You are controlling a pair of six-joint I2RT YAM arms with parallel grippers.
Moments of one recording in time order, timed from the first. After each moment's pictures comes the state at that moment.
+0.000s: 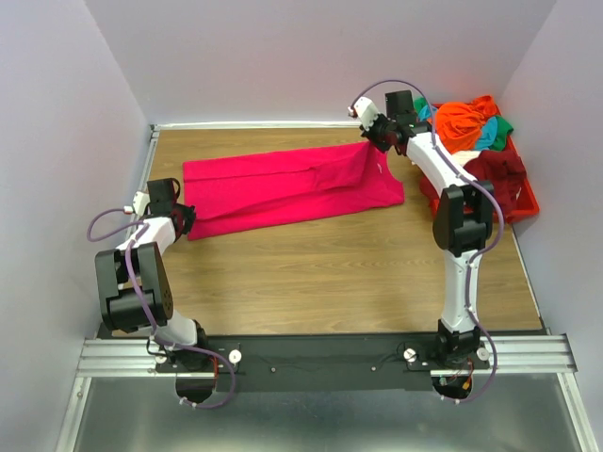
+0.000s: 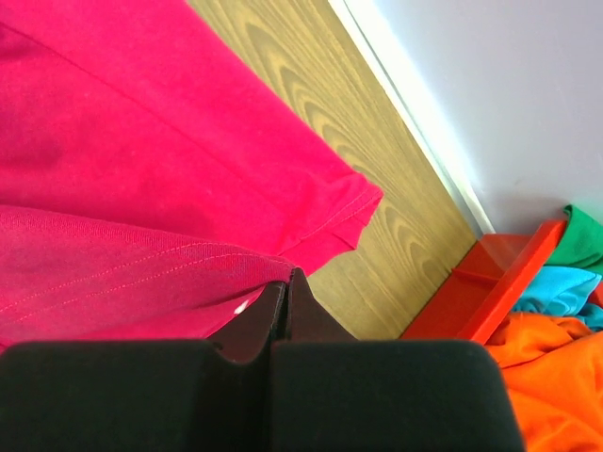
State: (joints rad) left arm 0.20 1.53 0.81 -0.14 -0.06 -1.07; right arm 0.24 2.21 1.99 -0.48 -0.18 -0.76
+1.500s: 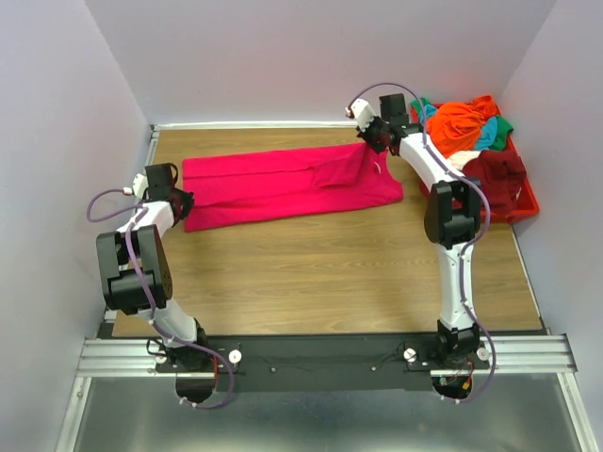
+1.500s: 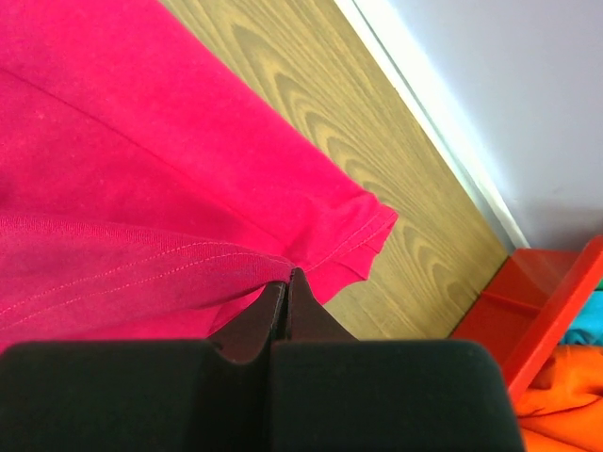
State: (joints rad) left arm 0.21 1.65 0.96 -0.13 -0.05 -0.99; right arm 0.24 2.35 2.11 -0.47 -0.17 -0.70
